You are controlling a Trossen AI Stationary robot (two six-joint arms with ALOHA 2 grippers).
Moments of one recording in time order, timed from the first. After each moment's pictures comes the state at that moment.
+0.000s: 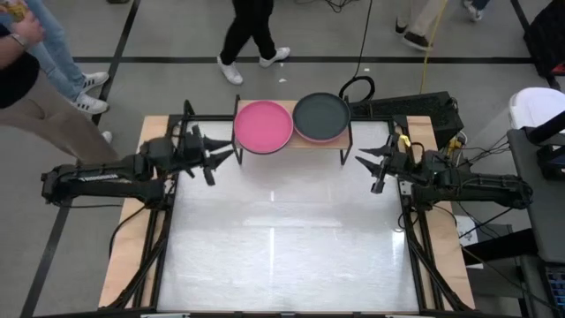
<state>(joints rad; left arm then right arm) 0.19 0.67 0.57 0.05 -0.15 -0.06 -0.12 0.36 0.31 0.14 0.21 -0.27</state>
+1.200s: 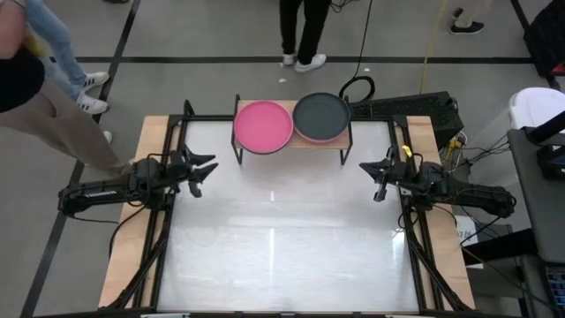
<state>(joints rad) 0.15 0.11 0.13 0.03 -0.20 -0.09 -0.12 0.00 0.07 -0.02 0.21 -0.15</state>
